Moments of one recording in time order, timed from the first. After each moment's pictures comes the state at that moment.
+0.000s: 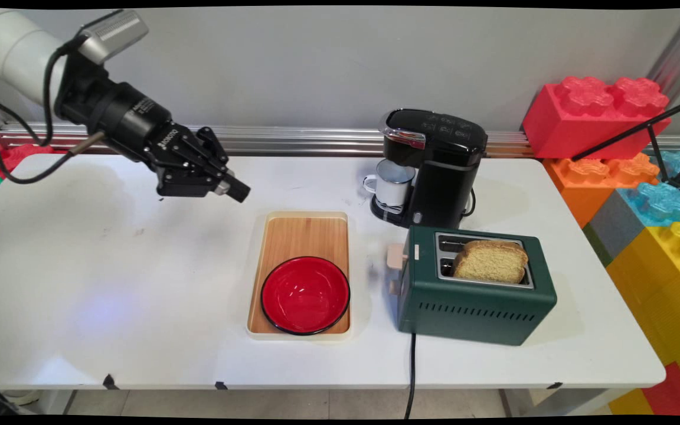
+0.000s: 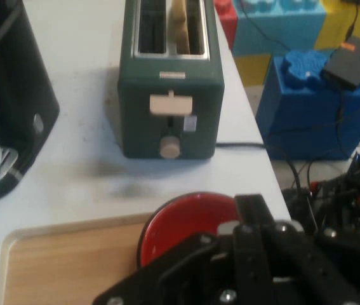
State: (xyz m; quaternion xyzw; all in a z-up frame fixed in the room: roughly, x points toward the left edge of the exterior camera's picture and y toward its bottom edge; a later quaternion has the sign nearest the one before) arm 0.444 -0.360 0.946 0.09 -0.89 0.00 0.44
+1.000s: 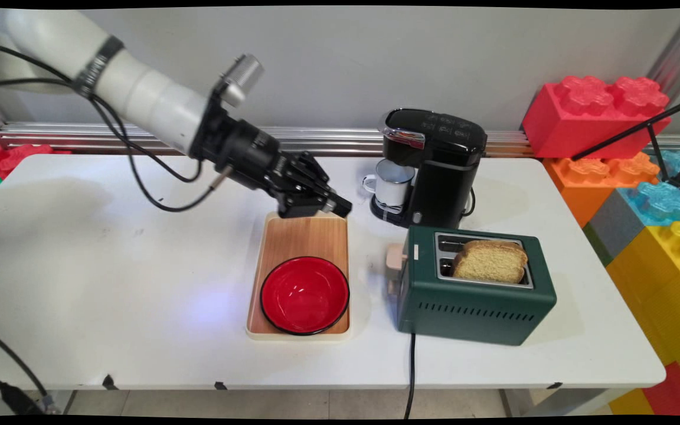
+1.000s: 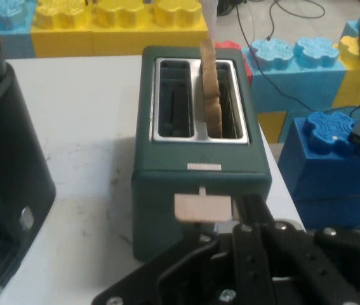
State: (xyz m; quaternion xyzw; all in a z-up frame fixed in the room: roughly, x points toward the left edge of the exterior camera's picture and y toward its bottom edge) arm 0.333 -0.406 0.878 0.09 -0.87 0.01 0.49
